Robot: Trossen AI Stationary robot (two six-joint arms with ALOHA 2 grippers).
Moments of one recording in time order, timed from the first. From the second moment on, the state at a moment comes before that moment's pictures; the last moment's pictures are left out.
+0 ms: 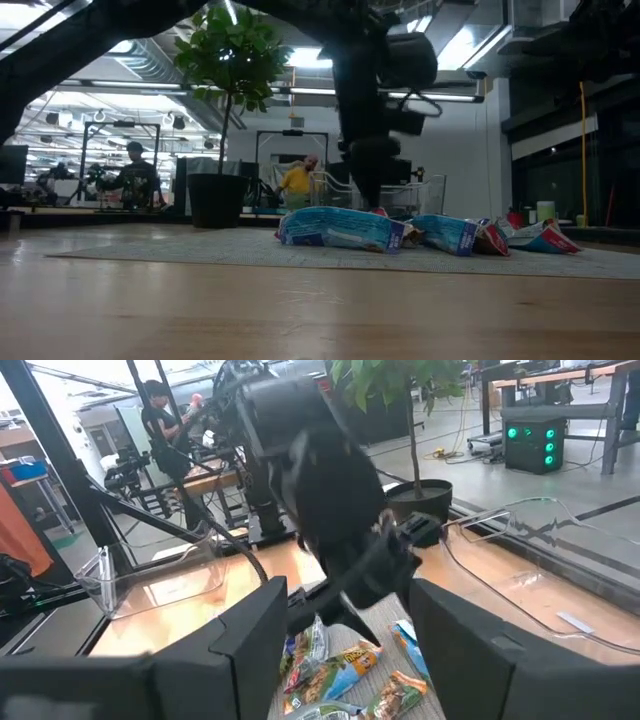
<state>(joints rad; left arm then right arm) 0.13 2.38 2.14 -1.05 -0.30 0.09 0.08 0.01 0.26 -0.28 0.27 0.25</state>
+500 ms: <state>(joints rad) 0.14 2.38 2.02 -0.95 -0.27 0.10 0.08 0.01 0.26 -0.28 0.27 0.25</state>
